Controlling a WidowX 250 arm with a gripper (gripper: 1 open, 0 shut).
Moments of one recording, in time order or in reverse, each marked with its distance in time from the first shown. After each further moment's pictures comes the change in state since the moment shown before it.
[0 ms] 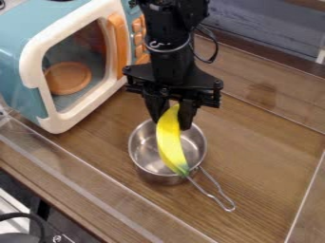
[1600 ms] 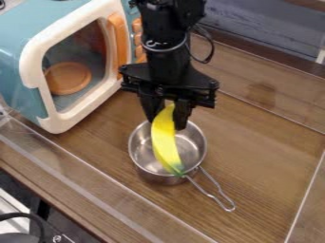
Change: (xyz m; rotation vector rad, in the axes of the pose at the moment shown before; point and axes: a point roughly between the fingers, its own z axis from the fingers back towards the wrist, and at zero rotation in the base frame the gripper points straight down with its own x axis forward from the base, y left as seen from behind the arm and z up) arm -0.001 0.006 0.000 0.019 0.008 0.001
